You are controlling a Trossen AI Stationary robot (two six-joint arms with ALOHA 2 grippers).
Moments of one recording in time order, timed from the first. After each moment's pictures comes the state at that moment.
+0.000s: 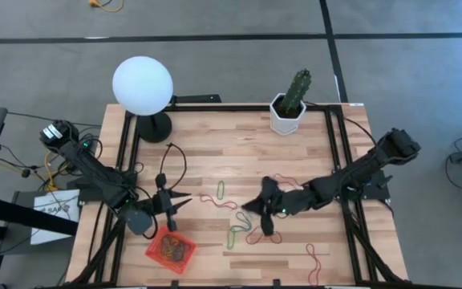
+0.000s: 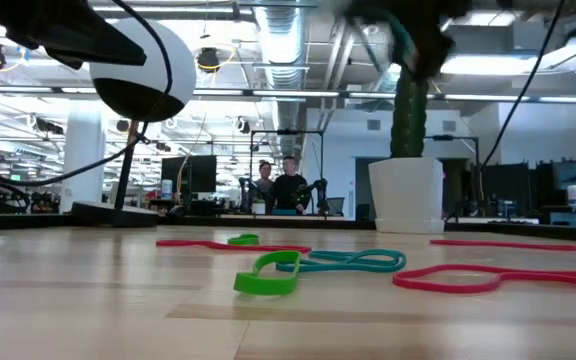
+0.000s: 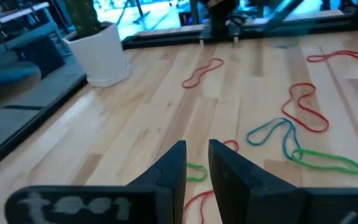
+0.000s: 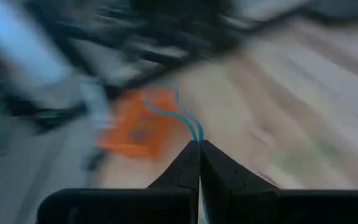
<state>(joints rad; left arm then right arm) -0.75 1.17 0.55 0.02 -1.01 -0.37 0.46 1.50 0.81 0.34 0.37 0.53</state>
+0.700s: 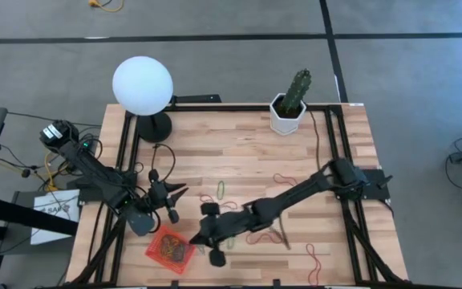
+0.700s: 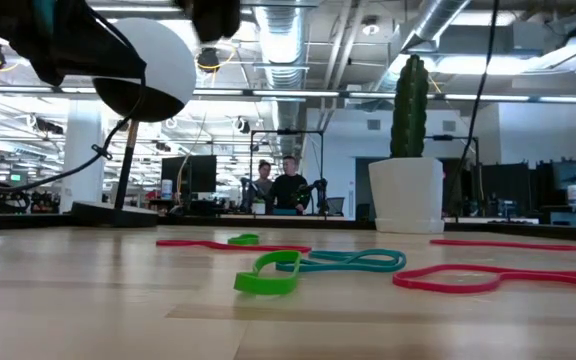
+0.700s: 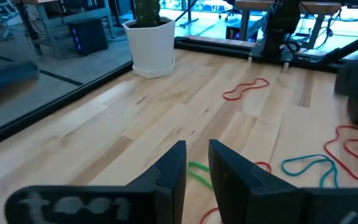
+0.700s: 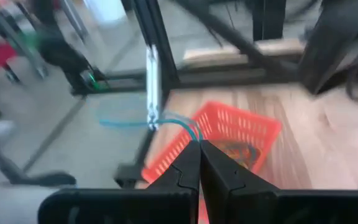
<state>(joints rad) -0.75 1.17 0.55 -0.12 -1.19 -0.73 0.41 2.16 1.63 0.16 0.05 0.24</state>
